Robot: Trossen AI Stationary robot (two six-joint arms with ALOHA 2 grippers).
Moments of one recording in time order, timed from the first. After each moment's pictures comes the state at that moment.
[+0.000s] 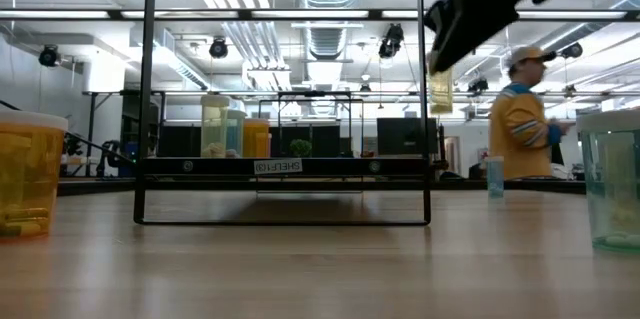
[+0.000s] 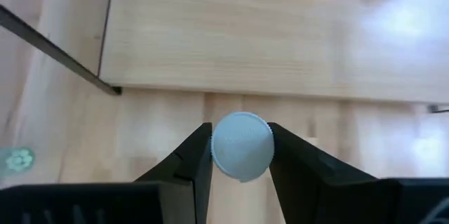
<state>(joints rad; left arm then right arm) -0.26 0.78 0.57 0.15 -0.22 0.14 0.22 1.40 1.06 -0.64 0.19 0.06</state>
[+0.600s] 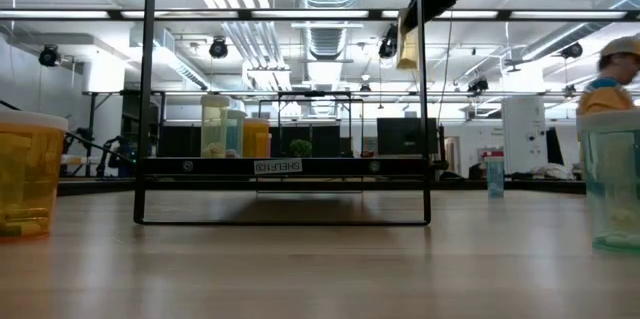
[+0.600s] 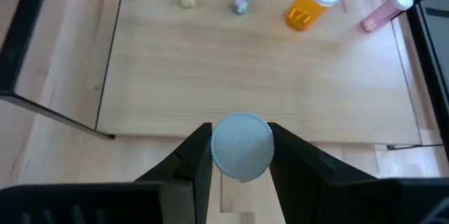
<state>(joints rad) -0.26 0.78 0.57 0.15 -0.22 0.14 0.17 1.40 1.19 -0.66 0.18 0.00</state>
